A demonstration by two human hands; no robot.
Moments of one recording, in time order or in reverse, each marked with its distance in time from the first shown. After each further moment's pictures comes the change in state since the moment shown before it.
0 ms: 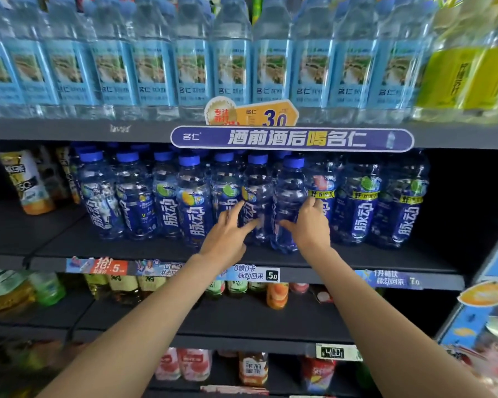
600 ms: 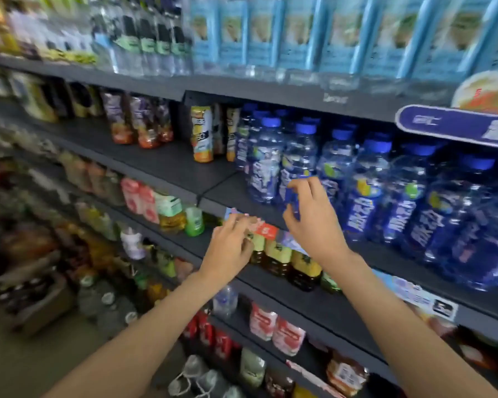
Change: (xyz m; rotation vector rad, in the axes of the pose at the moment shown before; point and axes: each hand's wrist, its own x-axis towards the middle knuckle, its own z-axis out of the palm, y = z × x) left_hand -0.186 -0.180 0.010 -0.276 0.378 -0.445; right_hand -0.080 -0.203 0.102 0.209 -0.015 -0.894
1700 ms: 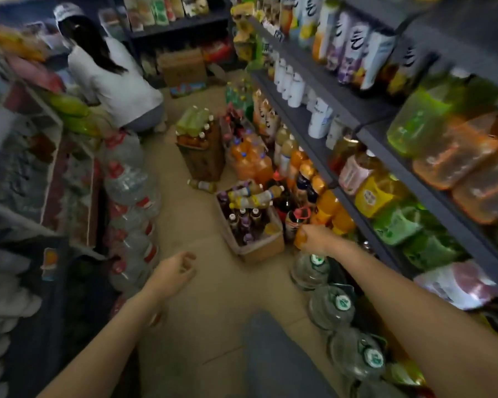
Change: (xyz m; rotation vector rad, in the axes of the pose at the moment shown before) left_hand -0.272 -0.814 -0.399 -0.028 -0.221 -1.379; right_hand 0.242 -0.579 0.792 0.170 -1.407 -0.221
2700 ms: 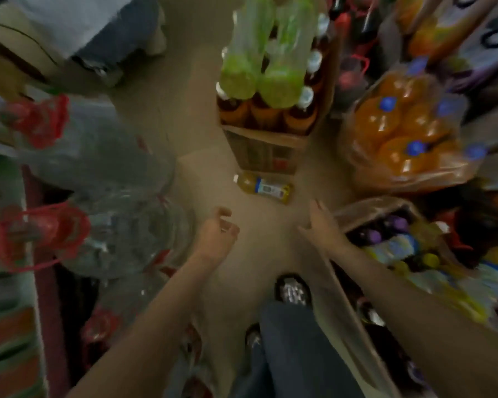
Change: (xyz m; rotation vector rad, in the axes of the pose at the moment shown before) left_hand 0.759 -0.243 -0.079 -0.429 -0.037 -0.290; right_hand 0.789 -0.194 0.139 0.277 0.023 0.141
